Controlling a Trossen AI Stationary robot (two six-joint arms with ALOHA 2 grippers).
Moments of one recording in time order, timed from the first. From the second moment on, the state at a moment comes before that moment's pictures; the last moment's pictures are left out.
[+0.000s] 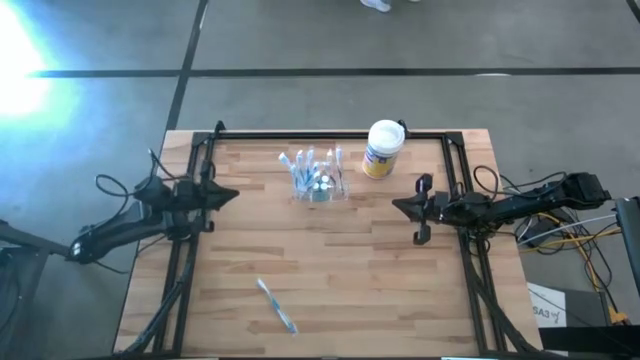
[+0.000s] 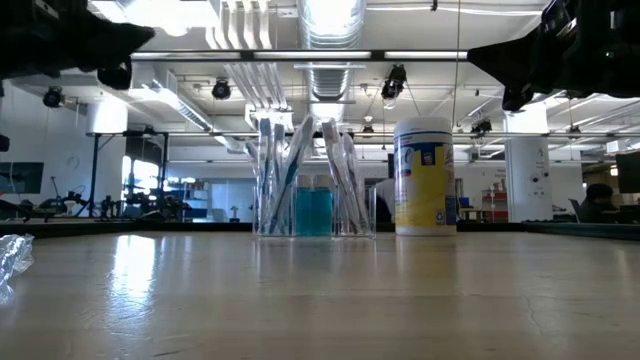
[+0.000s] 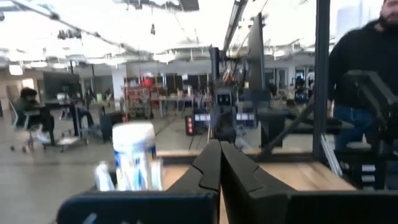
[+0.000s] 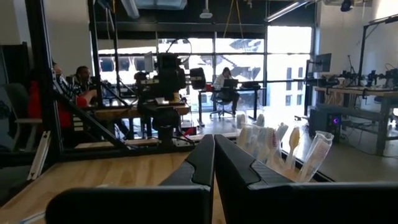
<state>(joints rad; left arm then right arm) 0.33 0.05 0.17 0.06 0.27 -0.01 0.10 0.77 0.01 0.97 0.25 0.00</state>
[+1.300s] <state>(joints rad) 0.33 0.00 0.13 0.07 0.26 0.02 0.37 1.90 1.50 -0.26 0.37 0.32</state>
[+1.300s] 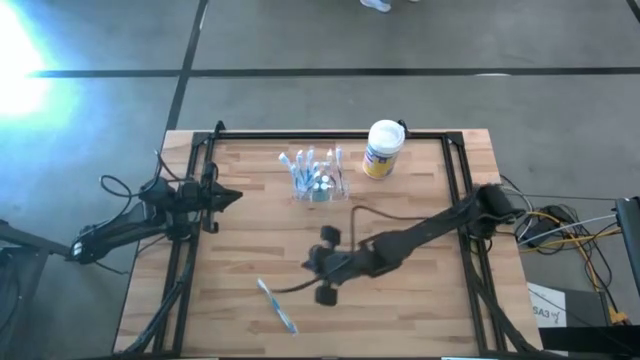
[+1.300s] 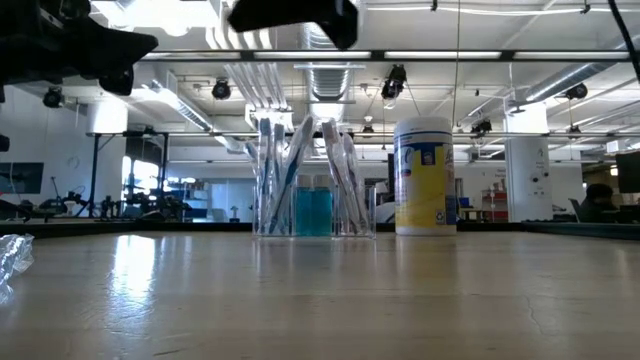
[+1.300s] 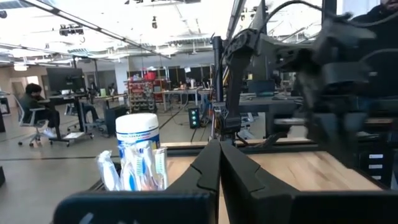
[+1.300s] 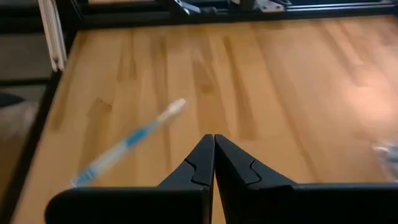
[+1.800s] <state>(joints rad) 0.33 0.00 0.11 0.06 0.27 -0.06 0.36 2.42 2.13 -0.57 0.20 0.70</state>
